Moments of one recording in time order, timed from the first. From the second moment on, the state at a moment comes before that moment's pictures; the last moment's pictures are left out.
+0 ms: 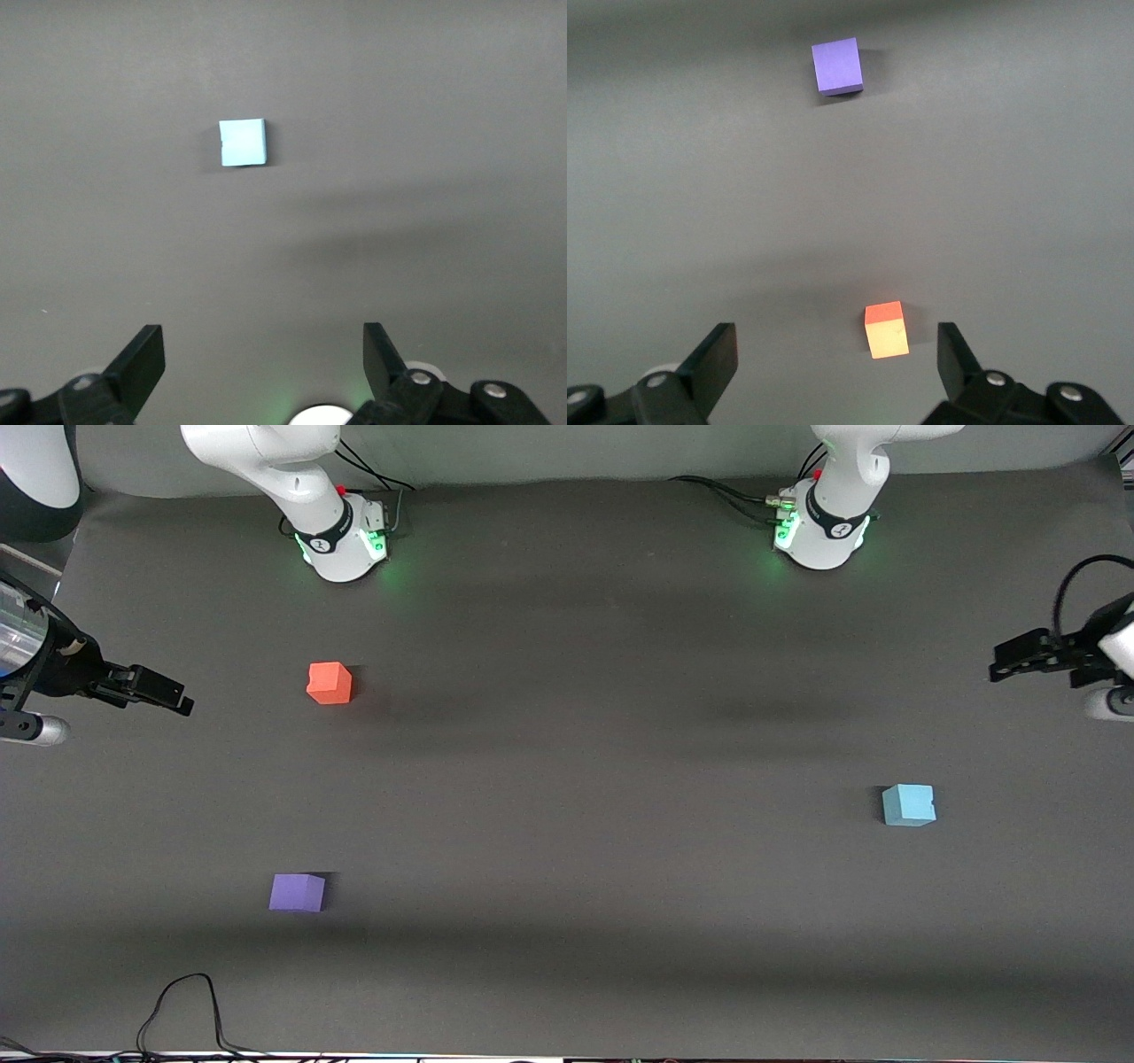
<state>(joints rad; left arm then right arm) 0.04 0.04 0.04 -1.60 0.00 1.51 0.21 0.08 0.01 -0.10 -1.67 0.06 1.64 0.16</state>
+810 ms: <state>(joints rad) 0.08 0.14 0.04 -1.77 0.03 1.87 0.29 0.08 0.01 -0.09 -1.67 0.06 1.64 0.16</state>
